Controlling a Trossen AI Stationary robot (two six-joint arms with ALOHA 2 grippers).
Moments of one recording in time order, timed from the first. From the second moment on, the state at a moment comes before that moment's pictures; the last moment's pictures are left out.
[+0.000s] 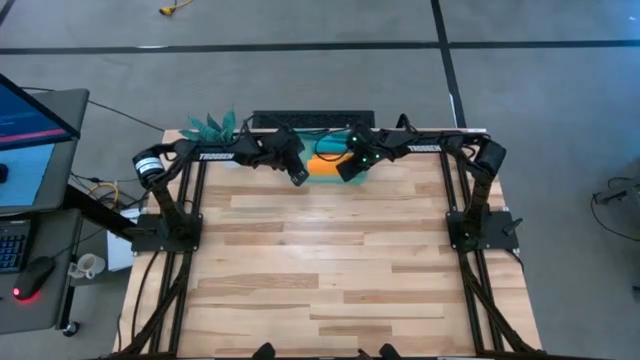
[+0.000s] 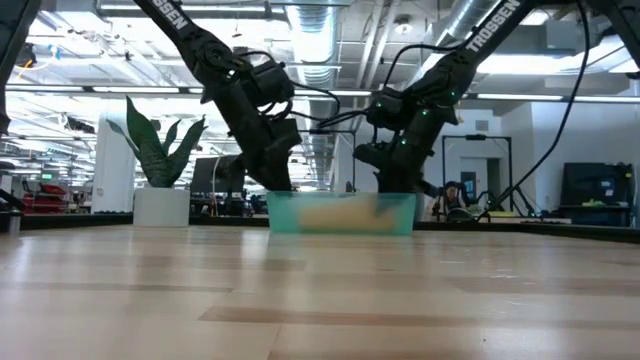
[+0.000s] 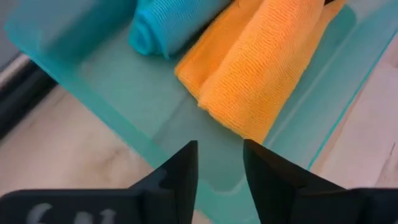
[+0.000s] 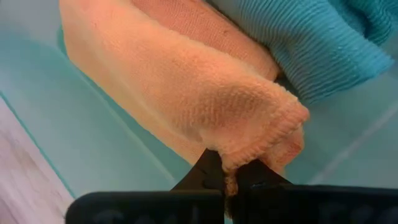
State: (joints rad) left arm 0.53 1.75 1.07 -0.25 -0.02 -0.12; right arm -0.57 1.87 1.13 -0.35 -0.15 0.33
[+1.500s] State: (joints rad) left arm 0.53 1.31 1.13 -0.49 -0.25 0.04; right arm -0.54 1.82 1.41 -0.75 -0.05 0.23
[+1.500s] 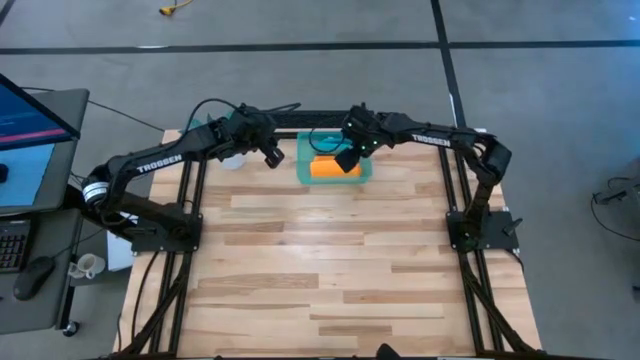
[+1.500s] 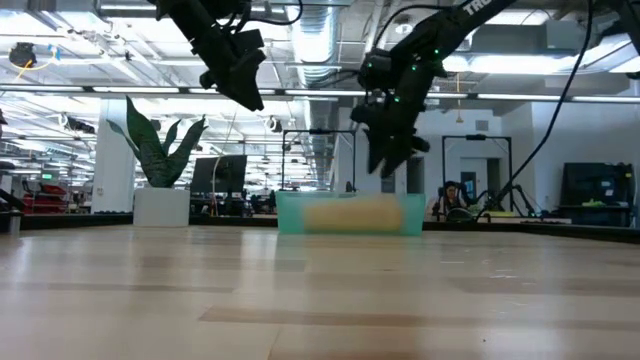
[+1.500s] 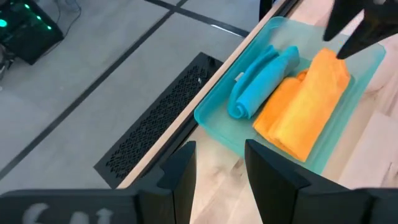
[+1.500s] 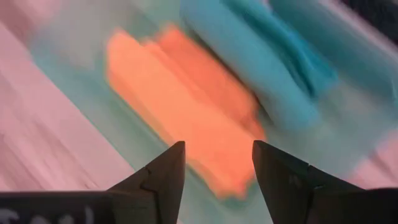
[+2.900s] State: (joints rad) left arm 0.51 0.87 0.72 -0.28 -0.16 0.01; right arm -0.39 1.58 1.30 -0.73 0.02 0.06
